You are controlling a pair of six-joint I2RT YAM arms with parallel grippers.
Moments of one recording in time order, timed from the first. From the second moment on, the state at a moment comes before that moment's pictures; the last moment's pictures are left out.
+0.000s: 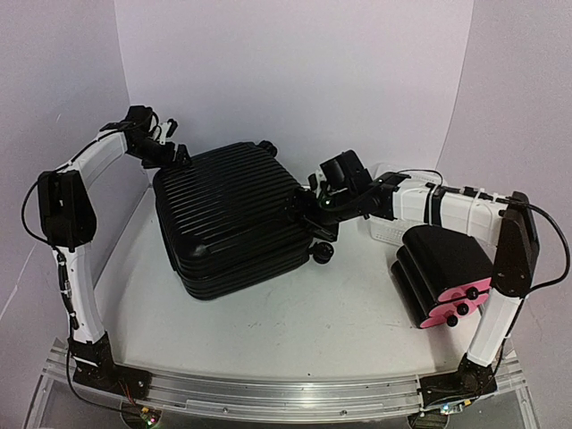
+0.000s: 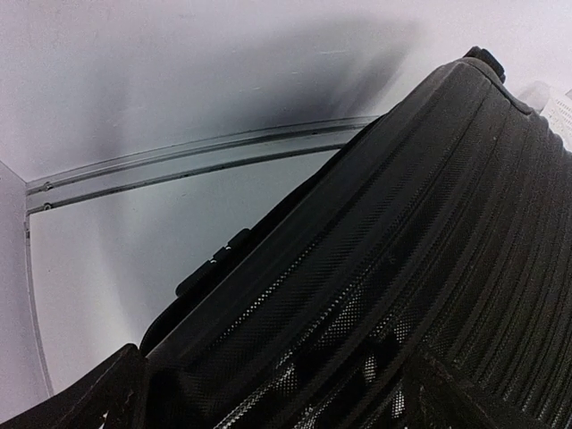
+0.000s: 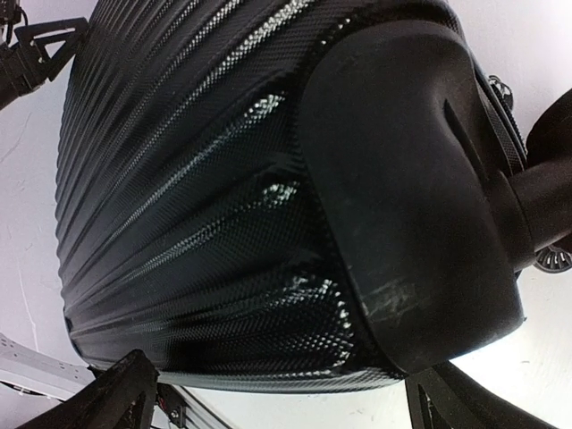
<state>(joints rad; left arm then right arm) -0.09 2.08 2.07 -0.75 0.30 0.04 0.78 1.81 1.48 -0.39 -0.22 0.85</state>
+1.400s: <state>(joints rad) -0.04 1.28 1.21 -0.70 0.55 -0.35 0.44 2.03 1.83 -0.67 -0.55 0.64</state>
